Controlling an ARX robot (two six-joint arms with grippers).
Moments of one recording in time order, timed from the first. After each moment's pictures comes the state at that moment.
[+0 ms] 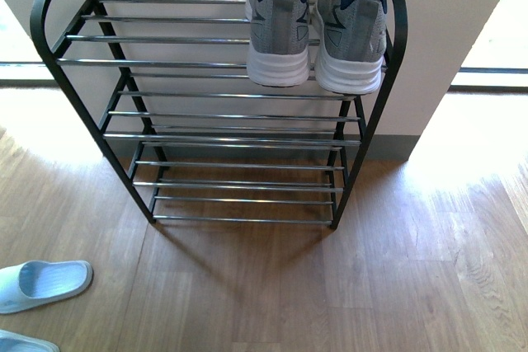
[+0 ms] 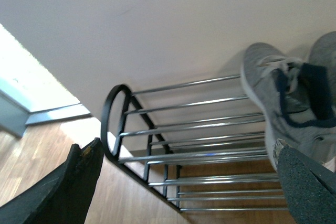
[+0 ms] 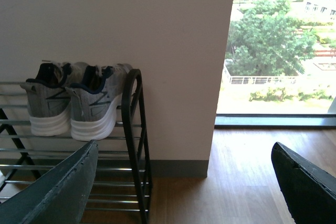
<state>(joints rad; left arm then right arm) -0.59 1.46 0.87 0.28 -0.65 0.05 0.00 0.00 0.02 0.00 0.00 0.00</state>
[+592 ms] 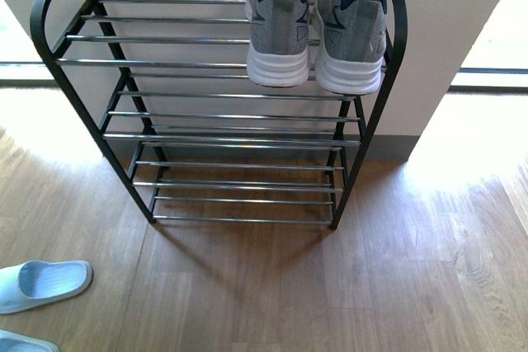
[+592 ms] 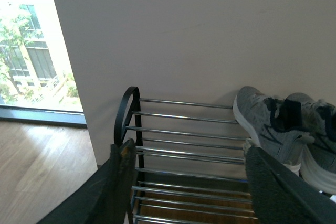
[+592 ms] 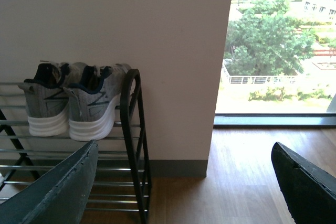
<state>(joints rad) -0.50 0.85 0.30 0.55 -0.48 -0.06 0.00 0.00 0.02 0.00 0.00 0.00</state>
